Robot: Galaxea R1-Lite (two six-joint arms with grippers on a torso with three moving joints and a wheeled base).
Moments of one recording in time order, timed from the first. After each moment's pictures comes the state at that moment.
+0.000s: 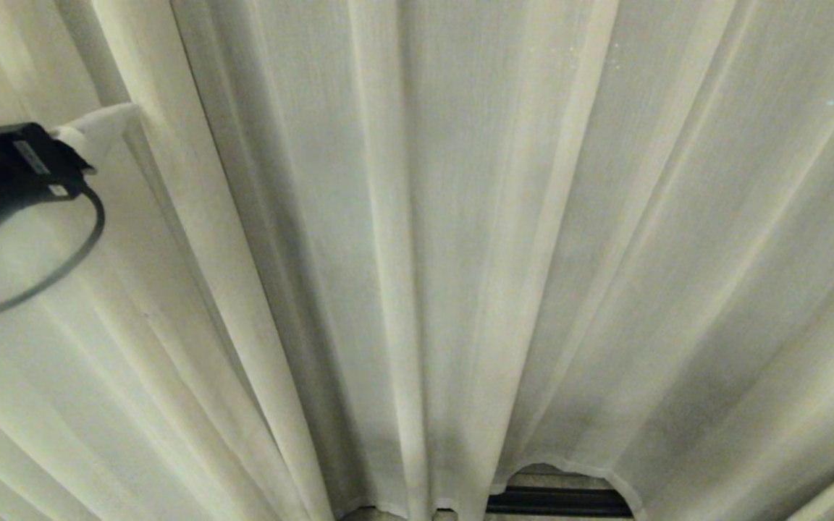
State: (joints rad) left arm -0.05 1.27 -0.76 -0.73 0.05 -0.08; right arm 0.00 0.00 0.00 0.00 0.03 -0.11
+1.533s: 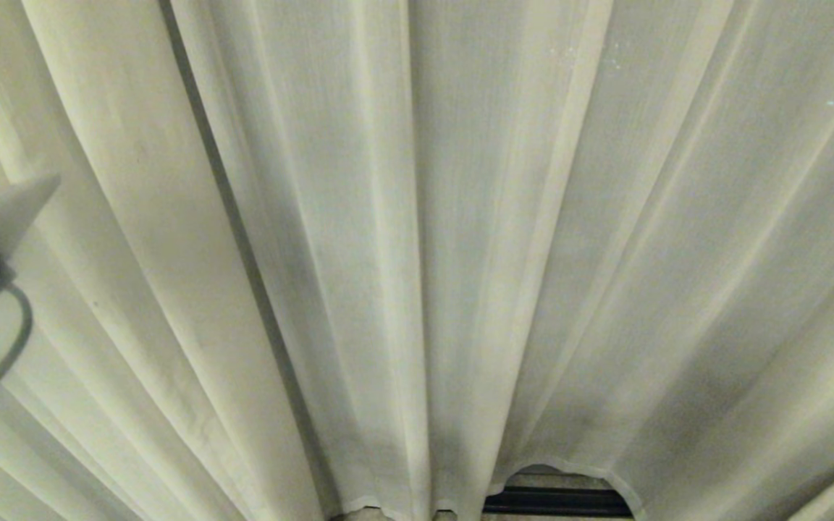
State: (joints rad) left arm 0.01 1.04 -0.51 -0.73 0.04 -0.08; right arm 0.00 0.00 0.00 0.00 0.03 -0.11
